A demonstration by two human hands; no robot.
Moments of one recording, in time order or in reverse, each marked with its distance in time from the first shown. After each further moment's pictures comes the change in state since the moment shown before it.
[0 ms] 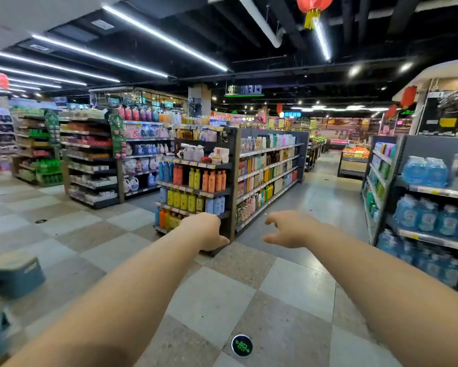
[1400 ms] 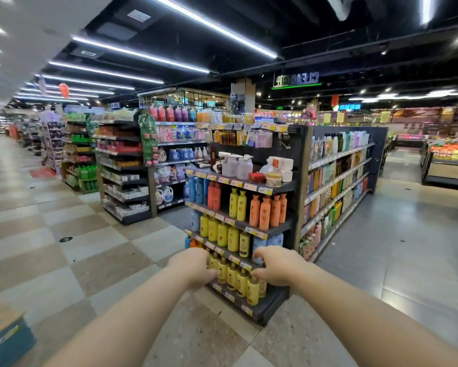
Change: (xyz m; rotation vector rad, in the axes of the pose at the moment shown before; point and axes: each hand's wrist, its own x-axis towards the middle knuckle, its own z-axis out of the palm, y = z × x) left_hand 0.682 -0.354 0.102 -0.125 -0.038 -0.273; right_hand 0.816 -0.019 0.110 0.122 -0.121 -0.176
